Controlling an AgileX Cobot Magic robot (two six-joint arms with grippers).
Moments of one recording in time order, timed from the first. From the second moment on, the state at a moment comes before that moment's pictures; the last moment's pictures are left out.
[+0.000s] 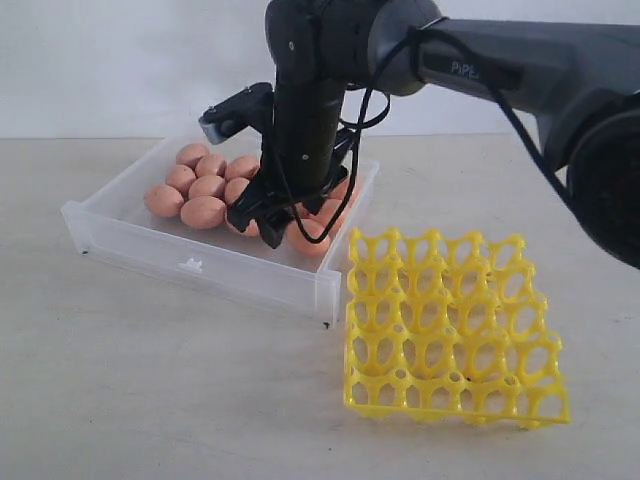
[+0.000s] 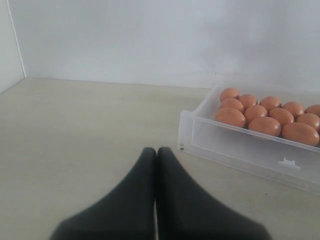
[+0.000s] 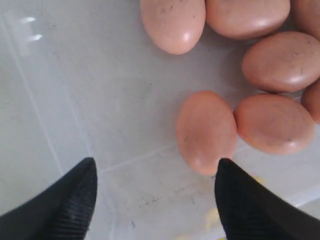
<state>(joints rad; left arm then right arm) 0.13 0.00 0.00 -0.03 0.23 0.02 0.66 2.28 -2.03 0.02 1.12 -0.22</state>
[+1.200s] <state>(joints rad) 0.13 0.00 0.00 -0.03 0.23 0.02 0.66 2.34 -2.03 -0.08 1.01 -0.15</state>
